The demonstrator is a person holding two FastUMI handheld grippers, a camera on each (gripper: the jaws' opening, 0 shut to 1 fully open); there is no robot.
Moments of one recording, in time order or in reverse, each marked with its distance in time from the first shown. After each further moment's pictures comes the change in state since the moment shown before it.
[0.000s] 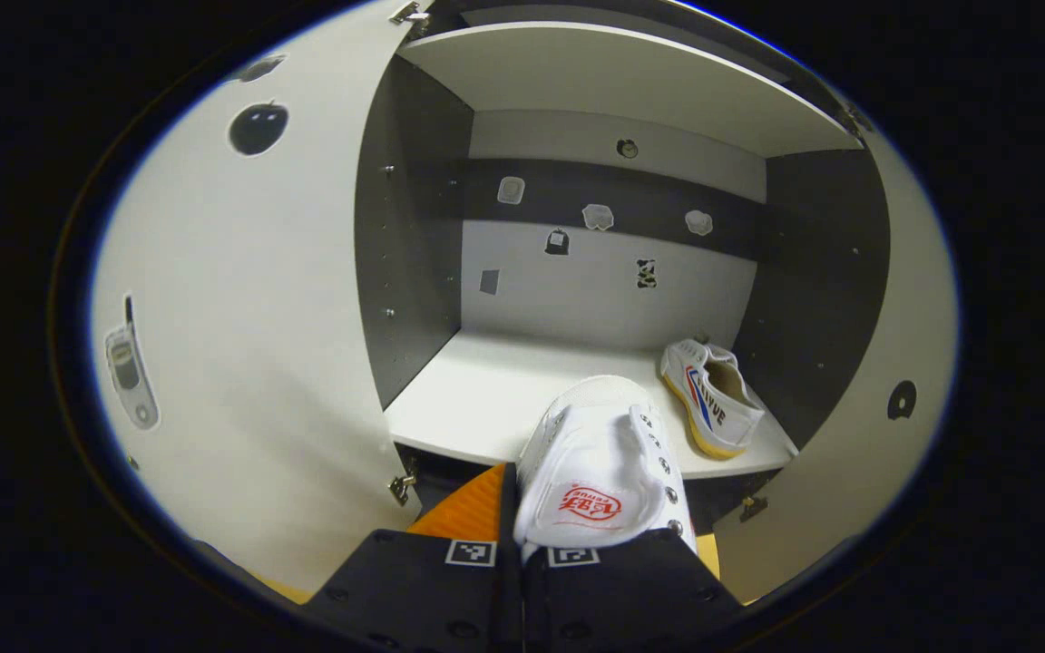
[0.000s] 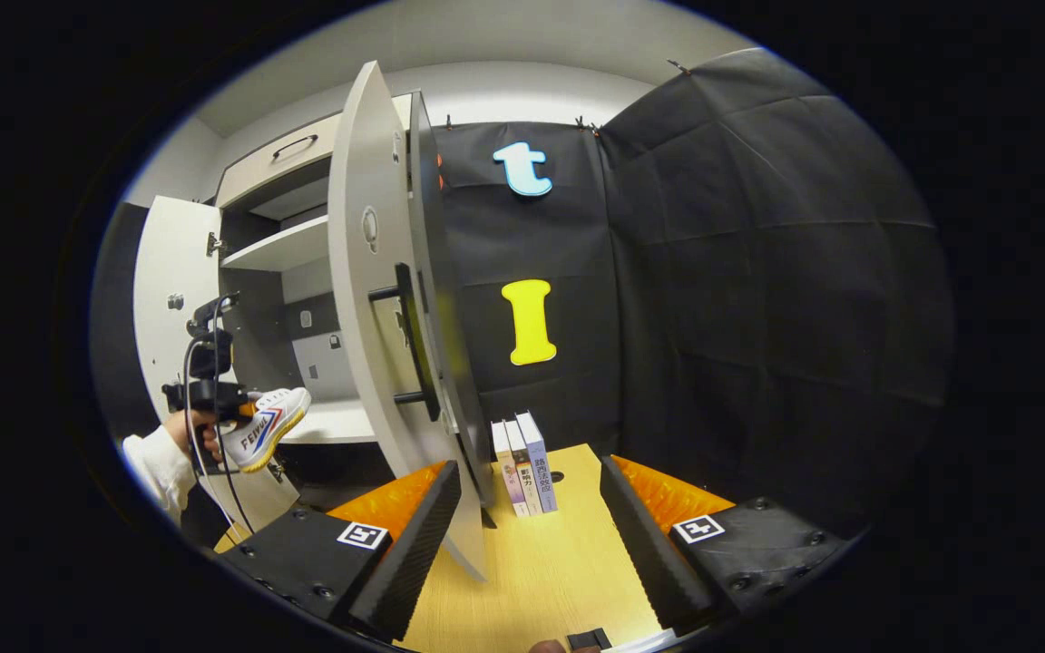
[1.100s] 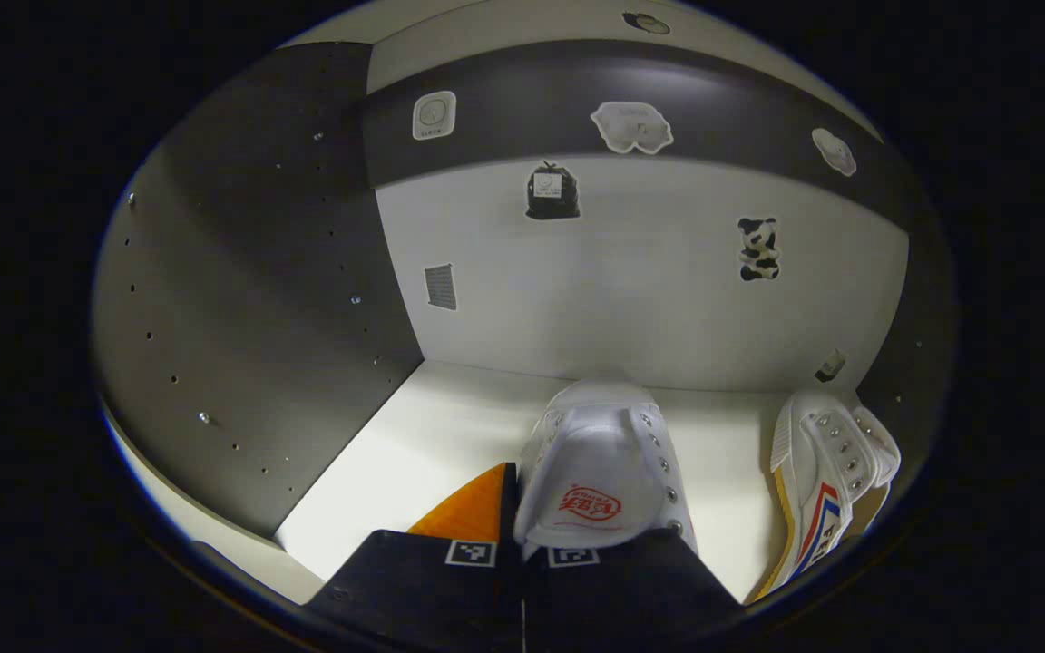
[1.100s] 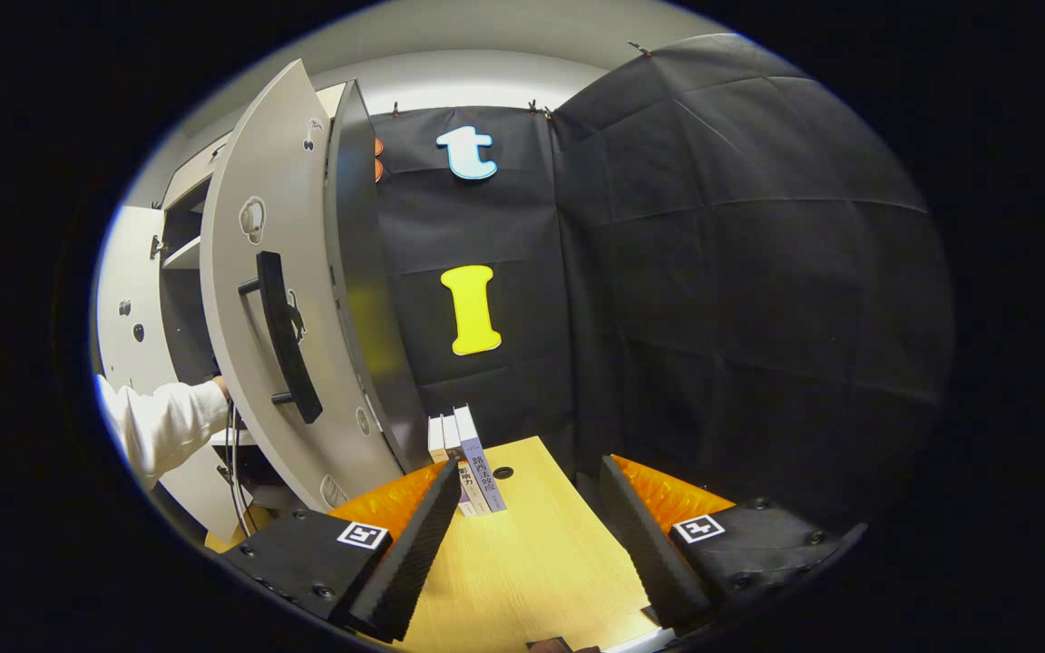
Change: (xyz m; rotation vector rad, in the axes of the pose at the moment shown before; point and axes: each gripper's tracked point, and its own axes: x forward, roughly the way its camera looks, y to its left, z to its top) left arm 0.218 -0.023 0.033 0.066 0.163 0.197; right arm 0.038 -0.077 -0.002 0.011 0.043 -0.140
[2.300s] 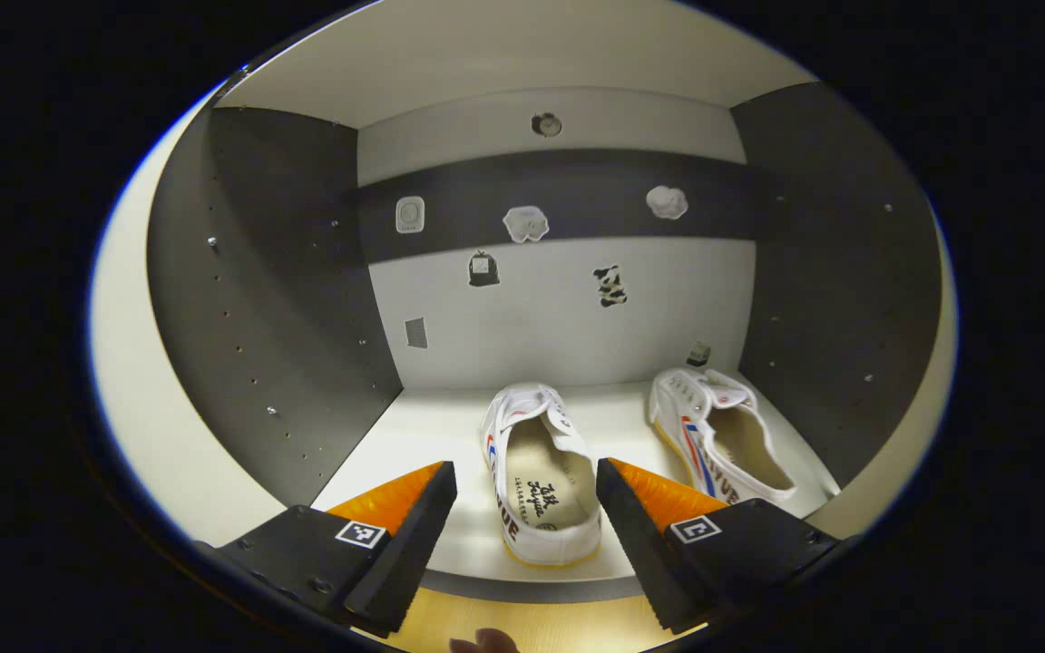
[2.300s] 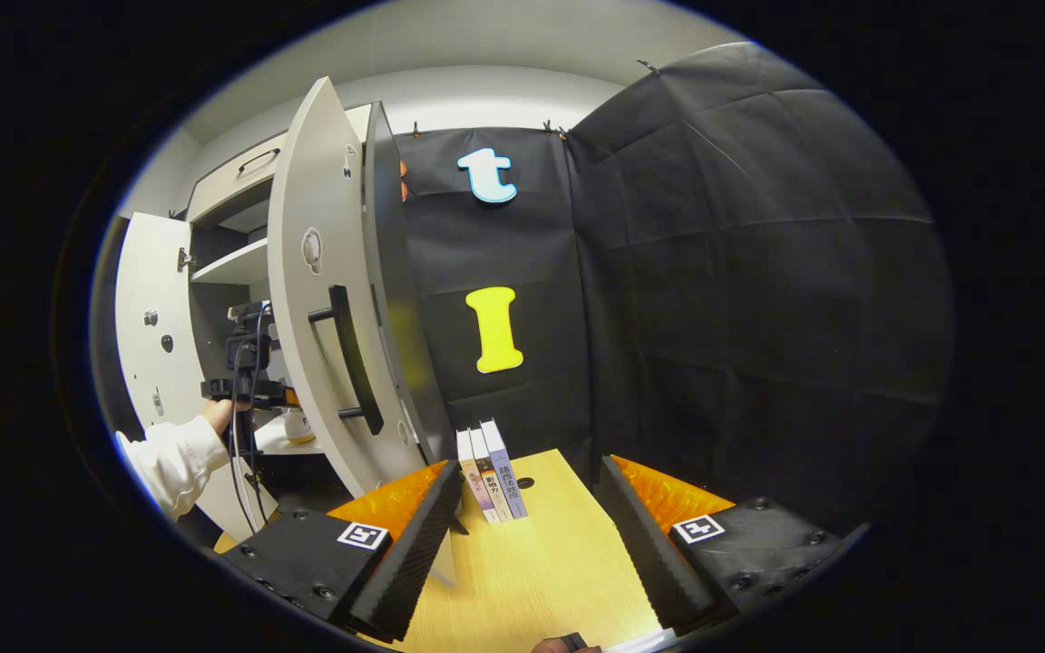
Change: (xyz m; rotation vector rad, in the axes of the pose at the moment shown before) left arm -0.155 -0.016 -0.016 0.098 -0.257 -0.218; right arm -0.048 0.032 0.025 -0.007 -0.069 0.072
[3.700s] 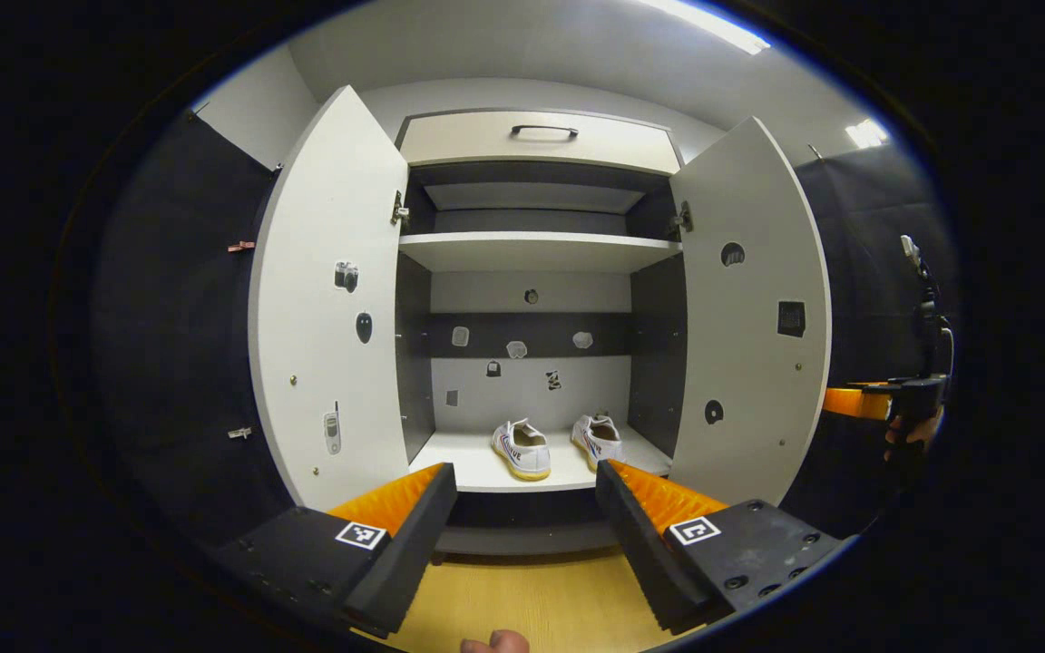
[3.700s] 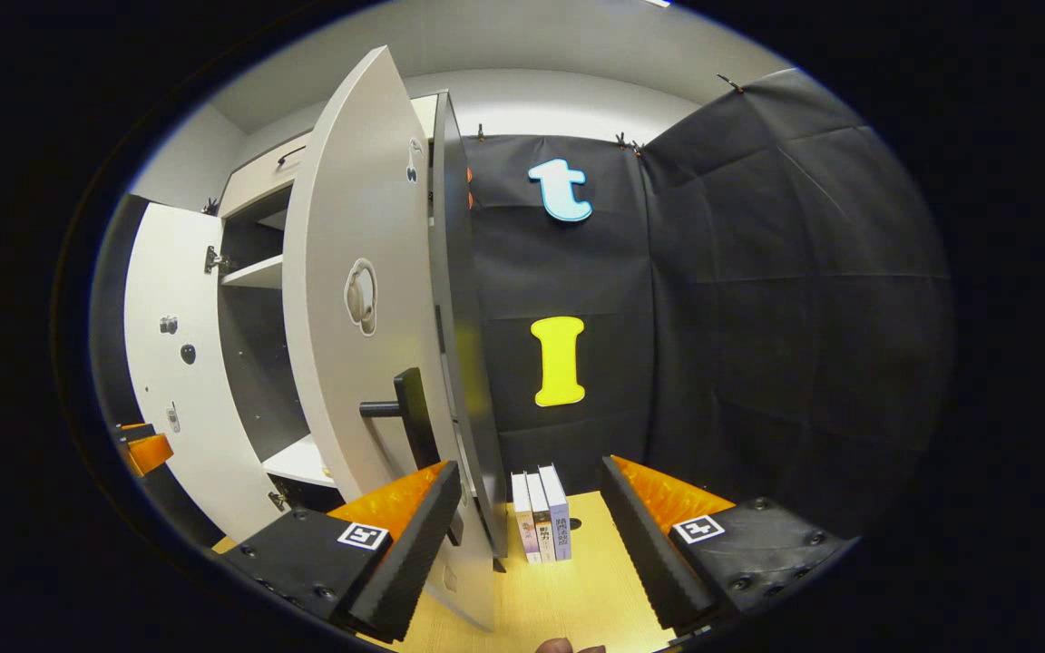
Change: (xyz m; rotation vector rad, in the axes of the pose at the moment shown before) left arm -0.329 0.050 -0.030 -0.045 -0.334 -0.130; right arm 0.082 0.093 0.050 -0.074 -0.034 0.157
